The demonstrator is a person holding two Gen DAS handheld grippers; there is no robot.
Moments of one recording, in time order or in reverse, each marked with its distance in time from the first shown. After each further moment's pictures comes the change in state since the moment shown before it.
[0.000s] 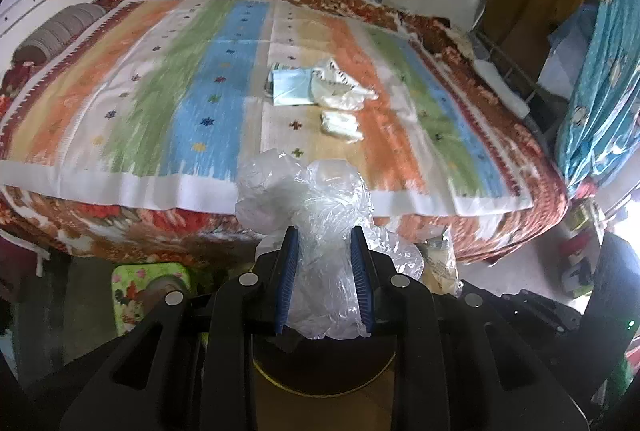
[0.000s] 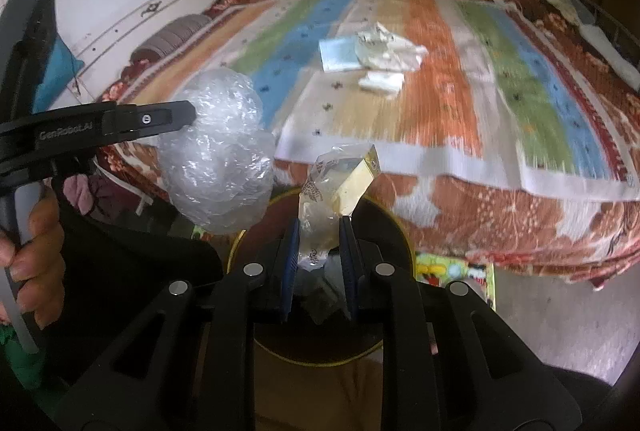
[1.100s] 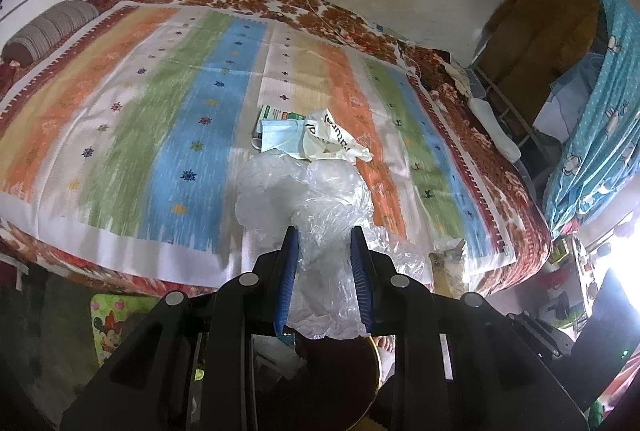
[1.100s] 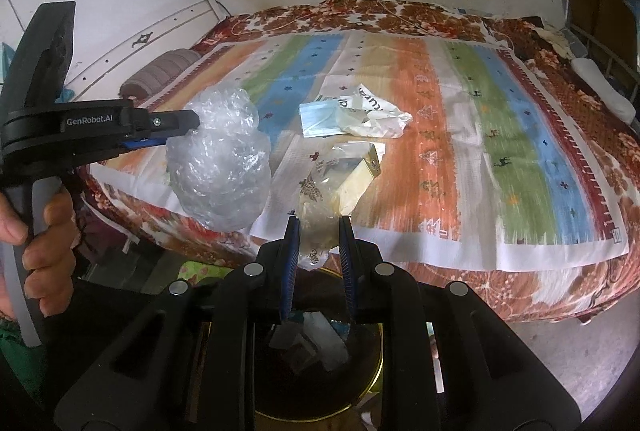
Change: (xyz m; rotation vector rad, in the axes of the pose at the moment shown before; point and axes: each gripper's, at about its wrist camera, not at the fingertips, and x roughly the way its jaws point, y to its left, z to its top) left arm 0.016 0.011 0.081 -0.079 -0.063 -0.085; right arm -0.009 -0.019 0.072 -0.020 -0.133 -0.034
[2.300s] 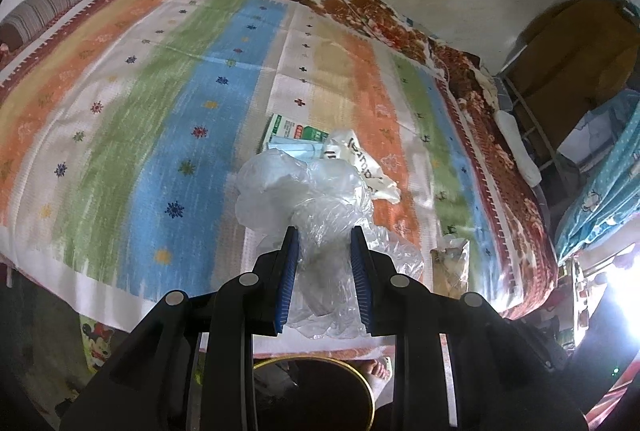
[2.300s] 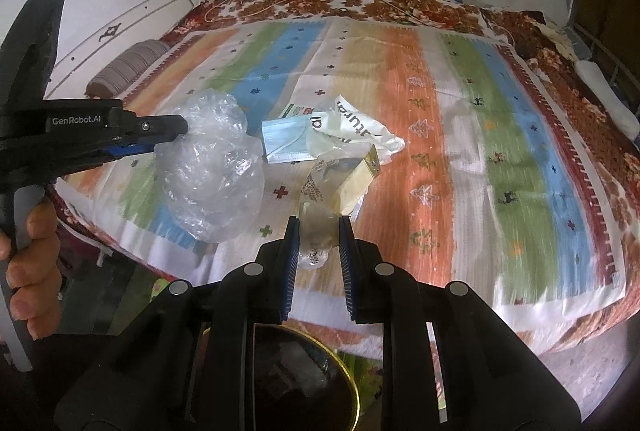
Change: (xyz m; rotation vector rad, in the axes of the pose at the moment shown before) left arm 0.075 0.020 0.075 -0.103 0.075 0.018; right arm 0.082 -0.023 0.077 0.007 0.074 -0.068
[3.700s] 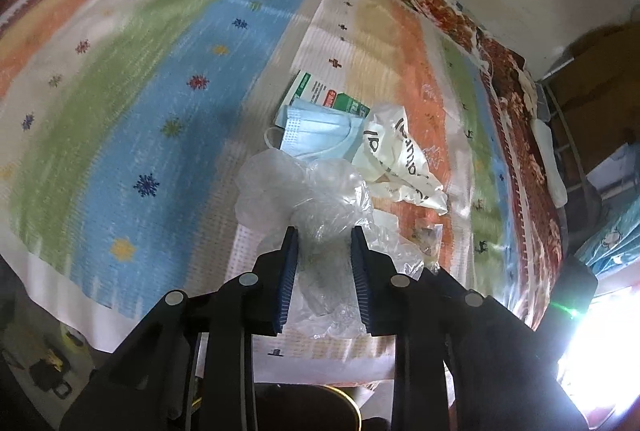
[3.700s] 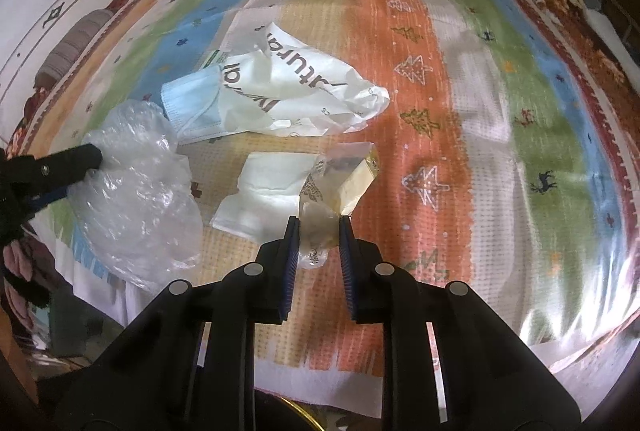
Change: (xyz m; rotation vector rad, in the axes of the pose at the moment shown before) left arm 0.089 0.018 0.013 -0.149 0.112 0.058; right arm 0.146 -0.049 0.025 0.067 0.223 -0.059
